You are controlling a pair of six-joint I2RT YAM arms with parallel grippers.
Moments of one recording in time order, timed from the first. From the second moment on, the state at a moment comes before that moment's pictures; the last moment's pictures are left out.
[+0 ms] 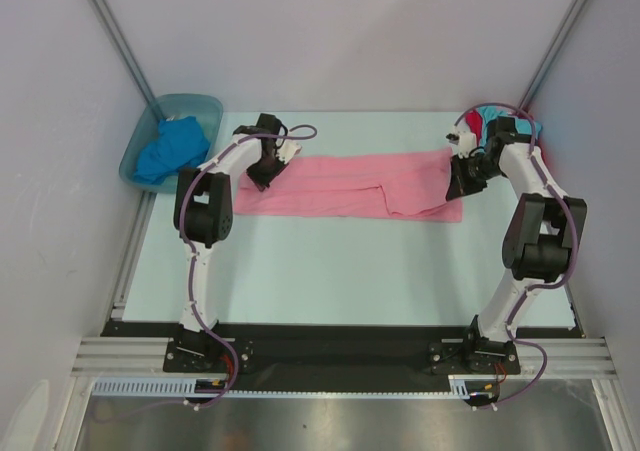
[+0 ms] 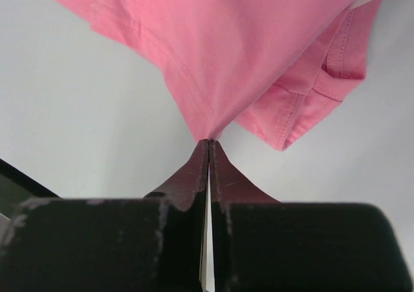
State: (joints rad) left arm -0.26 2.31 1.90 -0.88 -0.06 0.46; right arm -0.13 1.86 1.52 -0.92 -0.49 -0.42
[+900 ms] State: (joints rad) left arm -0.26 2.31 1.91 -0.88 -0.06 0.46; right arm -0.17 1.82 1.55 -0.92 -0.57 -0.43
